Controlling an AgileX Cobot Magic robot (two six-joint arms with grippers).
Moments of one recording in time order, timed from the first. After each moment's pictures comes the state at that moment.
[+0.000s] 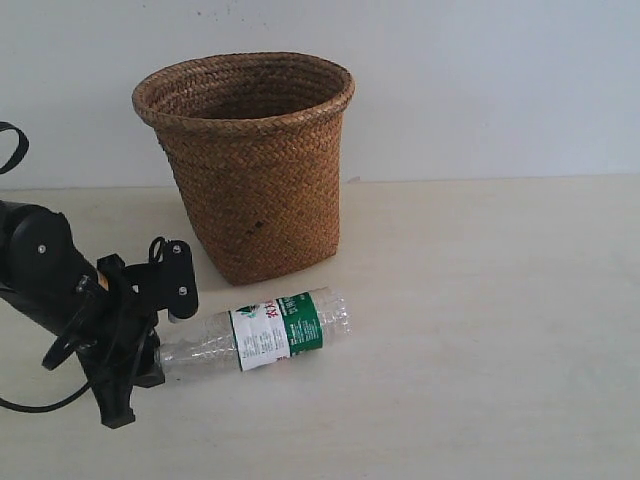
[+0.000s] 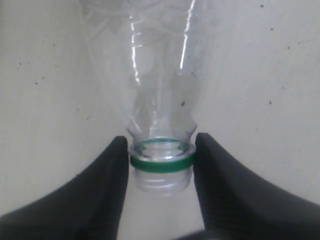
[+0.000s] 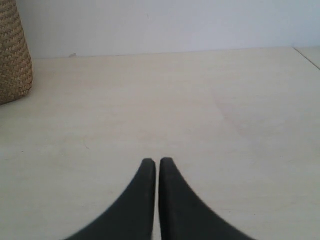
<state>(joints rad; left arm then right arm) -0.36 1.81 -0.89 -0.09 0.38 1.03 0.08 0.01 0.00 -0.12 0.33 0.18</state>
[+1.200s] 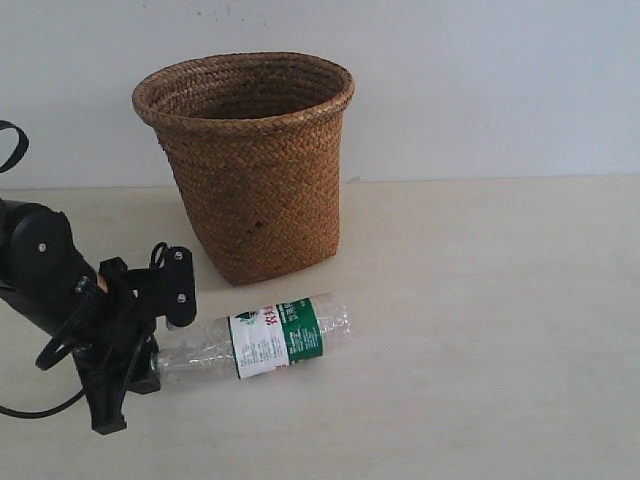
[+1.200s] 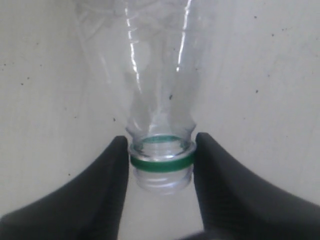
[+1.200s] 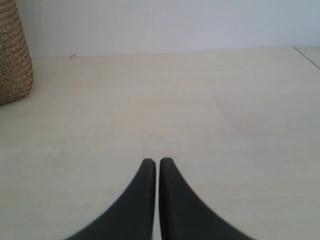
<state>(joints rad) -0.36 1.81 -0.89 -0.09 0.42 1.09 0.08 0.01 0.00 -0.12 0.33 0.18</state>
